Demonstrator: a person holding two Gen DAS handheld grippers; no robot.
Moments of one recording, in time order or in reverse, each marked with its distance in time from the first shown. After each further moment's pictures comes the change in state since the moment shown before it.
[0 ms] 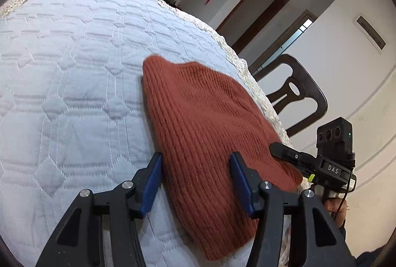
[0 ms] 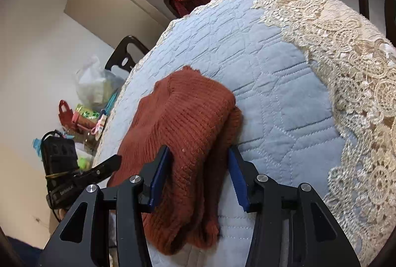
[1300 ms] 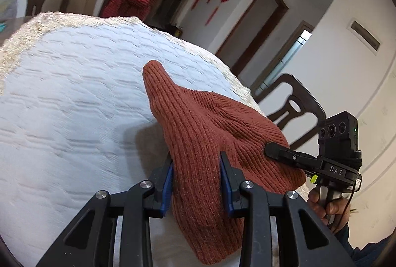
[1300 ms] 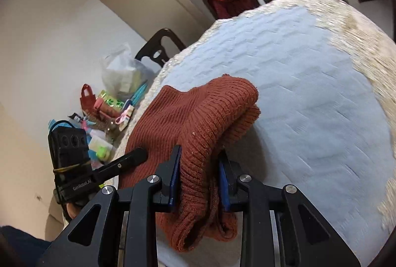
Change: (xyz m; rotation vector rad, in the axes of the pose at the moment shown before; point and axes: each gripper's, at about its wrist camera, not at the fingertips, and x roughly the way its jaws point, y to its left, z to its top) left arm -0.062 0.018 0.034 0.048 -0.134 0.059; right arm 0.028 0.087 0.013 -0.144 -0.021 0.109
